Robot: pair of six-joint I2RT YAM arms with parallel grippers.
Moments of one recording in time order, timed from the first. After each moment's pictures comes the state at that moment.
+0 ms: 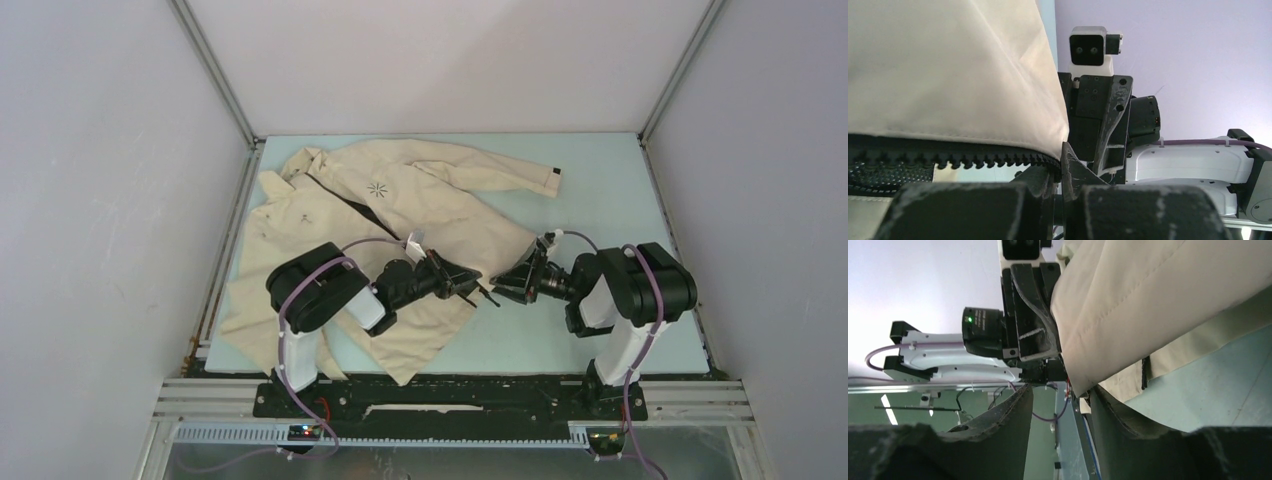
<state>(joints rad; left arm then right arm) -0.81 1.95 0.52 1.33 0.21 -1.43 0.13 1.82 0.21 1.46 -1.06 1.34</state>
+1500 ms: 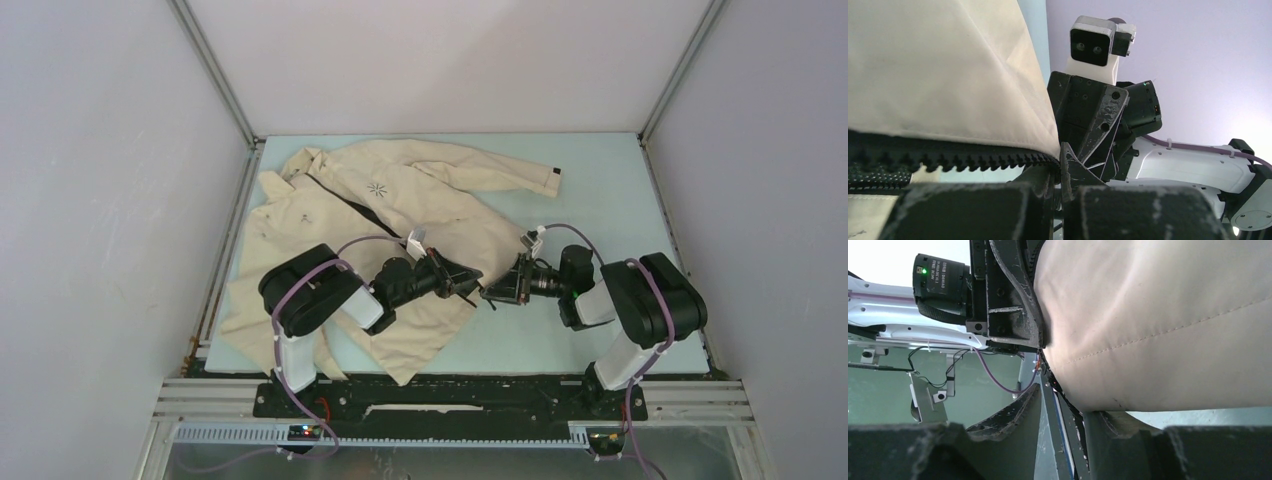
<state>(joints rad) -0.81 1.90 0.52 1.30 0.25 -1.44 0.23 1.69 0.26 1.14 -1.11 1.04</state>
